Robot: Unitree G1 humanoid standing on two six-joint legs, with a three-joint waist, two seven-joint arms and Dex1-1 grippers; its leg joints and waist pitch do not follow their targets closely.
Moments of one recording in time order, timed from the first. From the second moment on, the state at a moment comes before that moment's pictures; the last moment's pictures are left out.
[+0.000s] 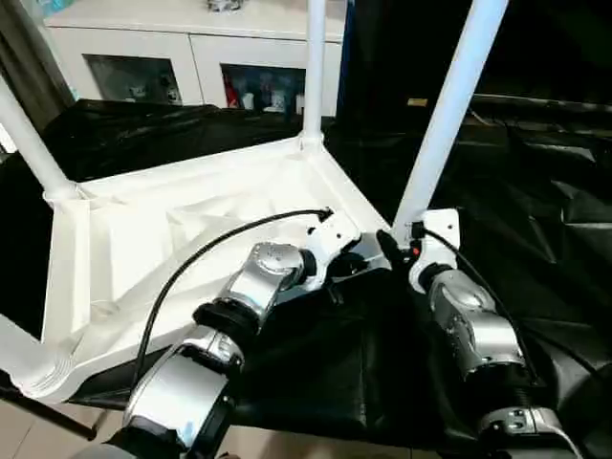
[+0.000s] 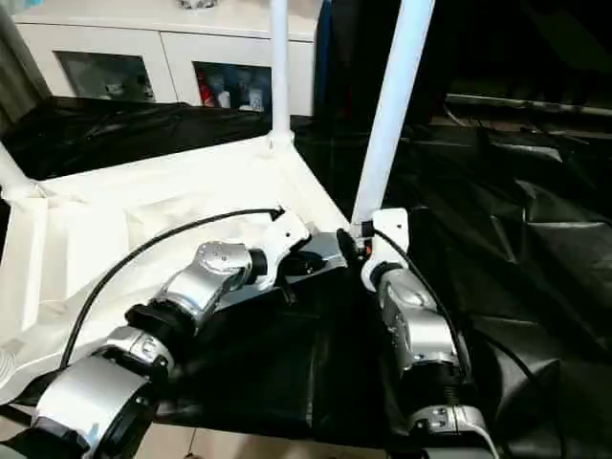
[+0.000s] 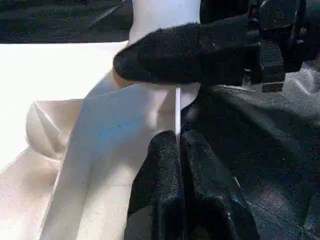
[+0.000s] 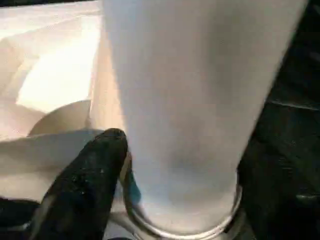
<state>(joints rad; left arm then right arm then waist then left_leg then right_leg) -0.79 -0.01 -0.23 0.98 0.12 0.04 -0.78 -0.42 -0.11 -0.06 0.51 0.09 0.19 0.28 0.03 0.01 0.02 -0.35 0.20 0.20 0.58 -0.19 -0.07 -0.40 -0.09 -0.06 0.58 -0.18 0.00</state>
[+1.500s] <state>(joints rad) -0.74 0.16 -0.26 0.88 0.07 0.04 -1.14 -0.32 -0.29 0.06 0.33 0.19 0.24 0.78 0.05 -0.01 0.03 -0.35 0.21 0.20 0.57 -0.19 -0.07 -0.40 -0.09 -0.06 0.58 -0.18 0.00</state>
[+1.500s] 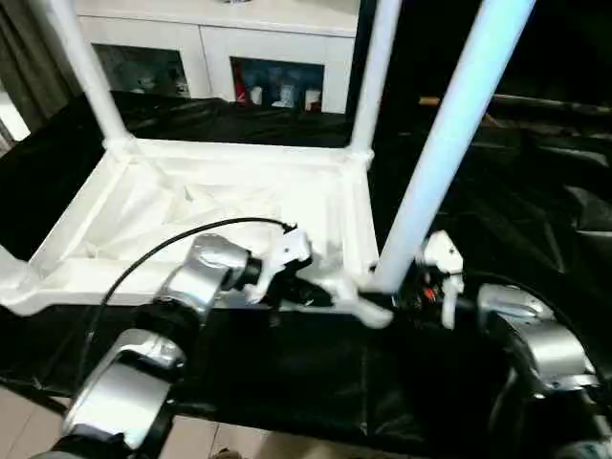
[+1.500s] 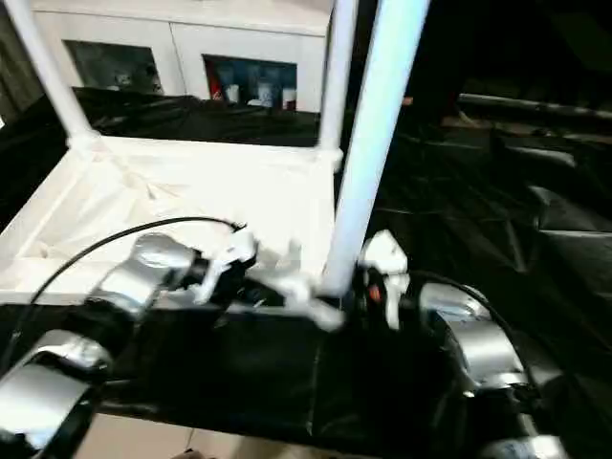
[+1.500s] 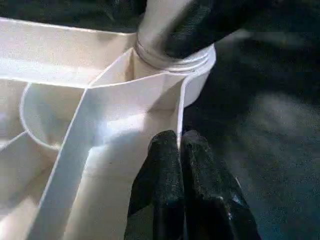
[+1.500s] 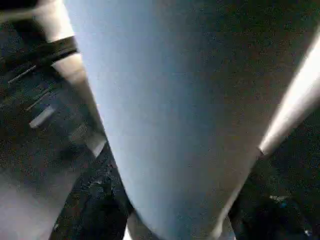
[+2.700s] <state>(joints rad) -0.74 0.17 -0.28 0.85 0.08 0.08 -1.24 -0.30 -0.40 0.08 0.23 0.21 0.33 0.94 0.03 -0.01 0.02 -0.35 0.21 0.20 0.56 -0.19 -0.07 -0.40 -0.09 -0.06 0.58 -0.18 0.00</state>
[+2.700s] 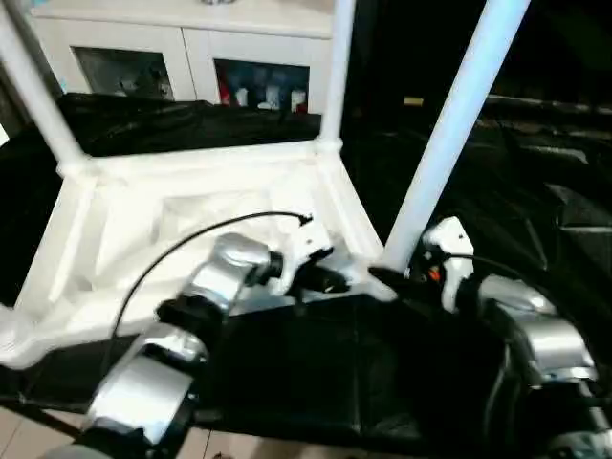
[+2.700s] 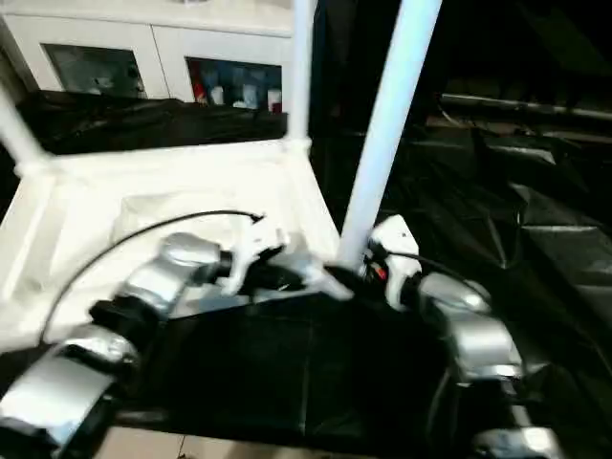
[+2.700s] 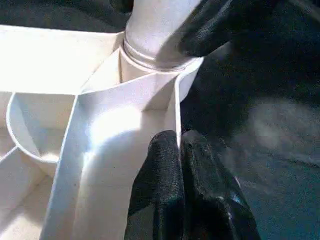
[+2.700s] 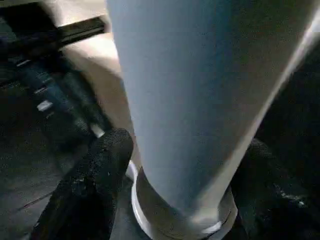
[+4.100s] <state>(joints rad) -0.75 0.02 -0.24 0.91 0.12 0.12 -0.82 -0.37 -0.09 -0.06 0.38 0.11 0.28 0.29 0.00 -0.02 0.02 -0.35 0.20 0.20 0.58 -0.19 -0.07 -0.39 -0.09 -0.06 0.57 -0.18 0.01</state>
